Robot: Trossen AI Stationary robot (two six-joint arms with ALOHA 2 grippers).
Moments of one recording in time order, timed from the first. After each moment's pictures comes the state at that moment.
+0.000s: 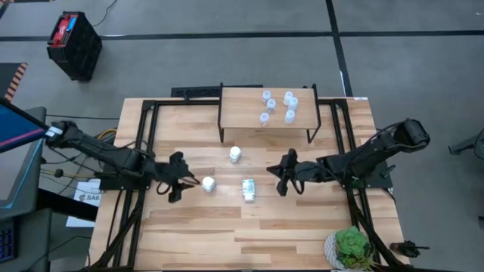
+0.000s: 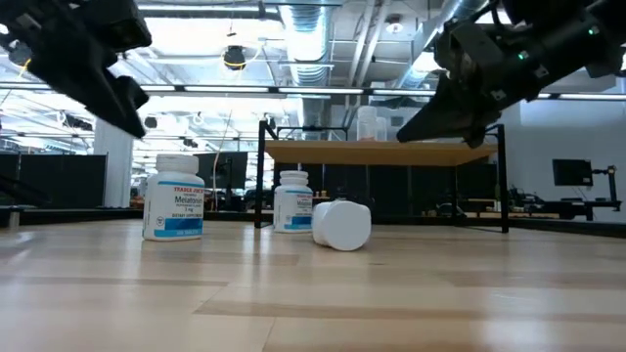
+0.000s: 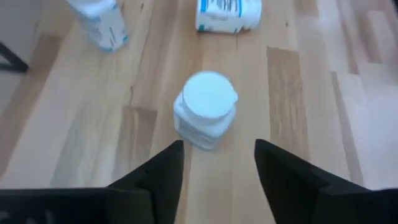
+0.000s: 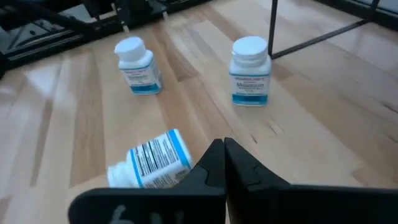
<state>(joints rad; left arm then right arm) -0.31 0.86 0.51 -0.46 -0.19 -0.38 0.23 1.34 0.49 0.38 0.47 0.44</state>
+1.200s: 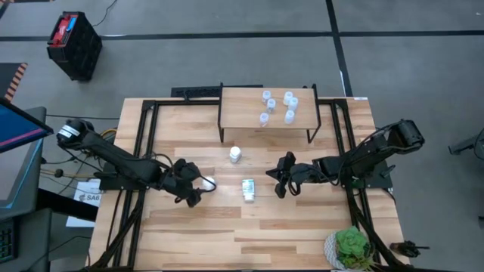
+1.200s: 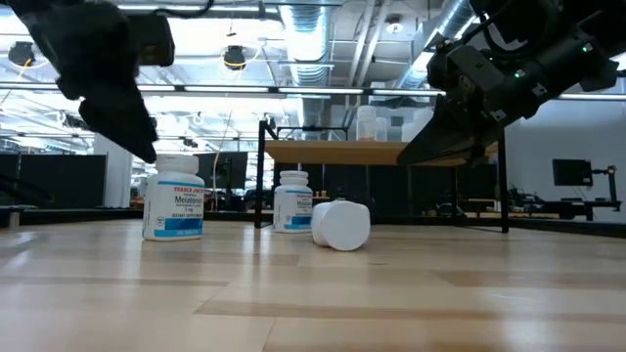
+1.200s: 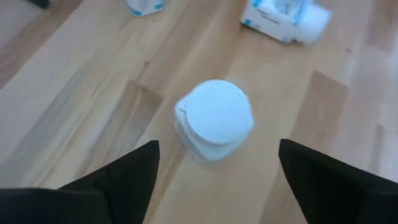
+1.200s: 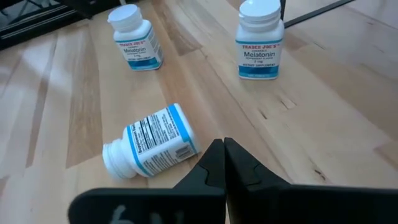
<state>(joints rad) -0.41 1.20 0.65 -0.47 -0.39 -0.83 0.23 1.43 0.49 0.39 0.41 0.49</state>
